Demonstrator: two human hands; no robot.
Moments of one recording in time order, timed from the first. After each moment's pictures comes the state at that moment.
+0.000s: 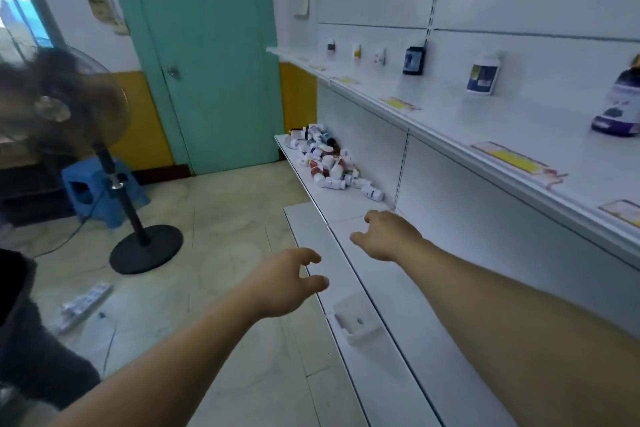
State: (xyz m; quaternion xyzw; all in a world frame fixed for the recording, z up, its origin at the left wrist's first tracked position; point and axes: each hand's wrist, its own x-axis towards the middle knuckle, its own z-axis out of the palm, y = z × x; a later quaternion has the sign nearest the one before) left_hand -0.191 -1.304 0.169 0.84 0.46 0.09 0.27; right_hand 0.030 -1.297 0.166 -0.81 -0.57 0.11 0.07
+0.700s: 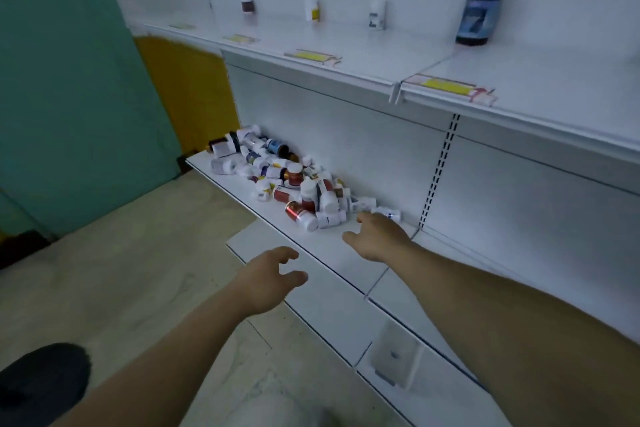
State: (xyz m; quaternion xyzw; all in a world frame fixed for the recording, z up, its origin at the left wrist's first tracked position) left_hand -0.143 -0.782 0.110 0.88 0.32 -0.03 0.34; right_hand 0.064 -0.889 0.085 -0.91 -0.36 0.16 0.13
